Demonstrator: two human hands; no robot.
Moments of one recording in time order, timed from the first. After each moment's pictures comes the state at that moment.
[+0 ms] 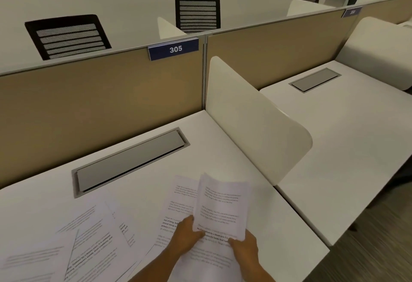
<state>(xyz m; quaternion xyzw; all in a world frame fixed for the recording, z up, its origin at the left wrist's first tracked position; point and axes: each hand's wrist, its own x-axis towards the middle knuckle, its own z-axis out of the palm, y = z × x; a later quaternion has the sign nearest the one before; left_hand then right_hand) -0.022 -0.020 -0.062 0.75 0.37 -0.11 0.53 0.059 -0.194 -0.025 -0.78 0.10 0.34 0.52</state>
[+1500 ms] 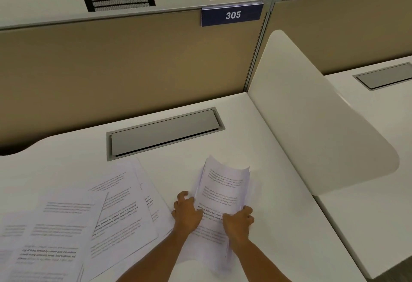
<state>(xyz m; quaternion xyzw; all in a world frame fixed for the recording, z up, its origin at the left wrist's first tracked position) -0.040 0.033 -0.096 0.73 0.54 -0.07 0.40 0.059 -0.077 -0.065 -0.86 0.06 0.37 0.34</state>
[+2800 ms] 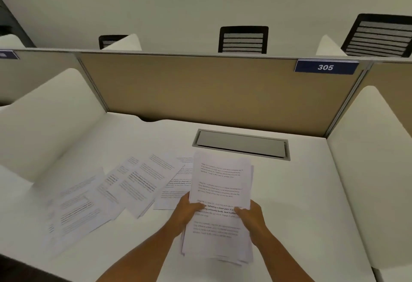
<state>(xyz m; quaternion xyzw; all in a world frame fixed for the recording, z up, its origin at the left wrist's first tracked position) -0.180 -0.042 0.034 0.42 0.59 0.27 0.63 0.031 -0.089 0.026 -0.67 -0.26 0.56 0.41</state>
